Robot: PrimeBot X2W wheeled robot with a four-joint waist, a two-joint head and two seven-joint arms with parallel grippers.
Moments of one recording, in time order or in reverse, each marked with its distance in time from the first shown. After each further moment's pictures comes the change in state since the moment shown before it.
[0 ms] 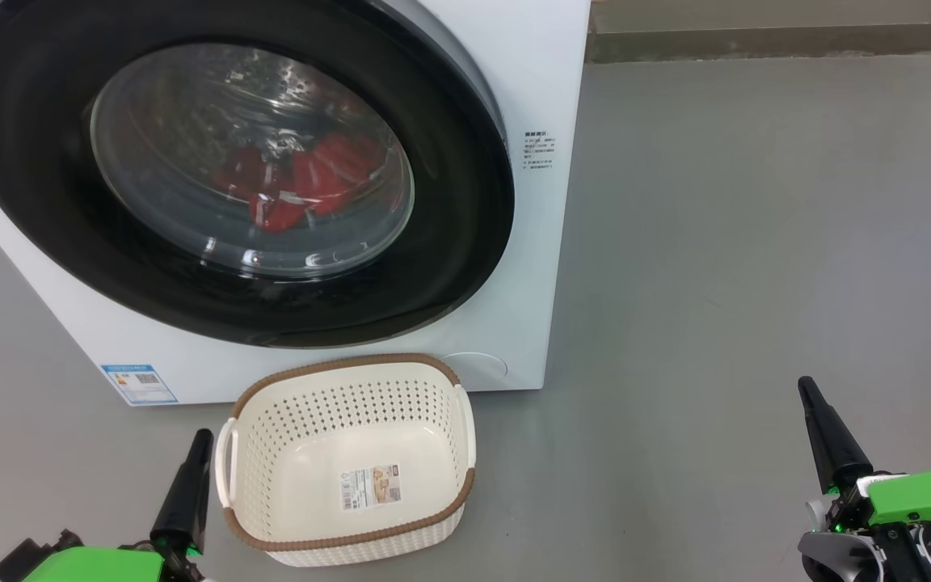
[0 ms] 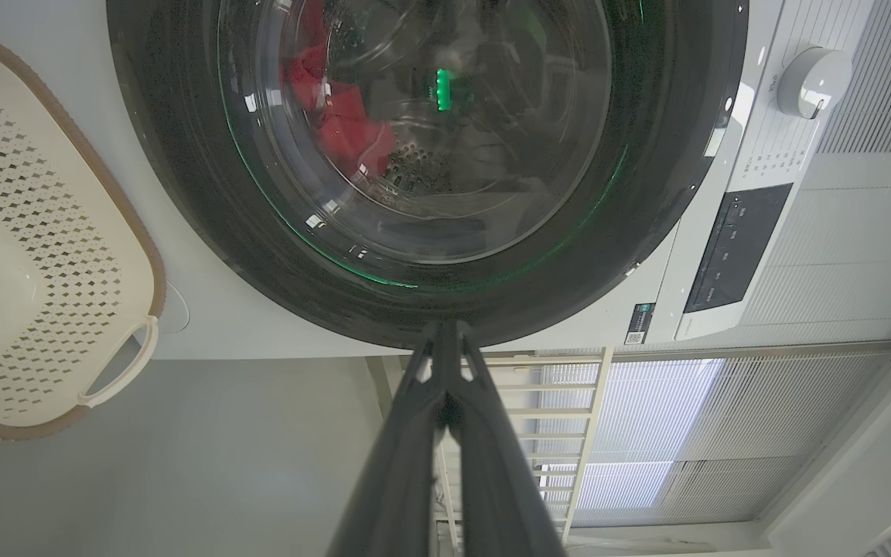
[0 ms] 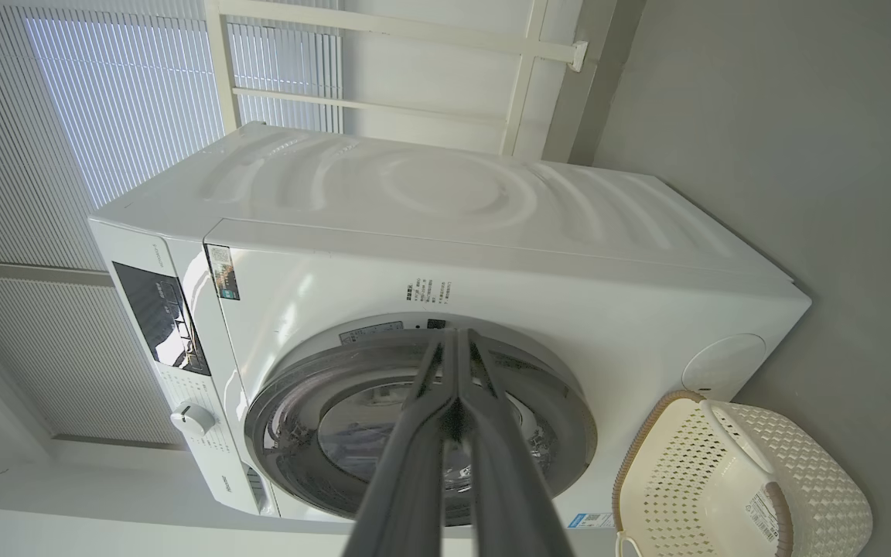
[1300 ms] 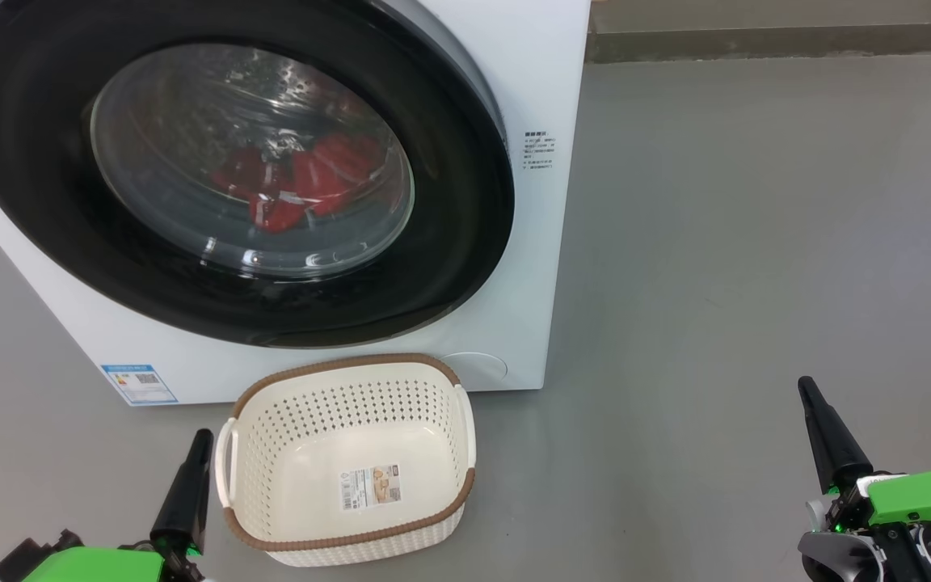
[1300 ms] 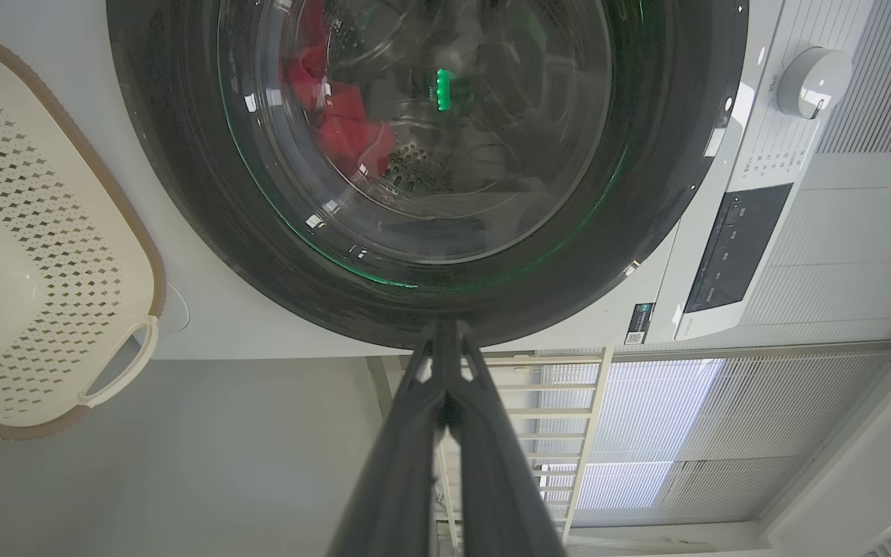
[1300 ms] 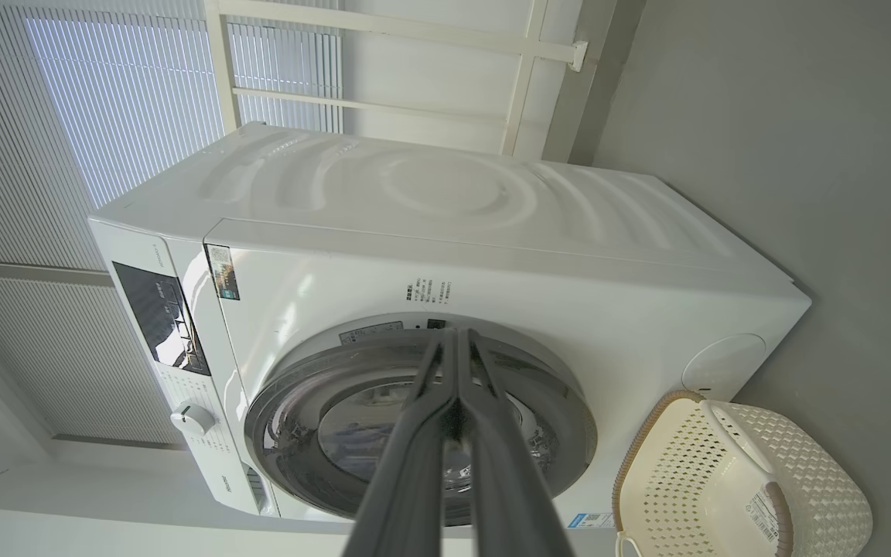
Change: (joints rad) left arm 0.000 0.000 0.000 0.000 0.000 0.000 0.000; right arm 0.000 0.000 0.000 0.000 0.000 0.000 0.000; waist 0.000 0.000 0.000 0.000
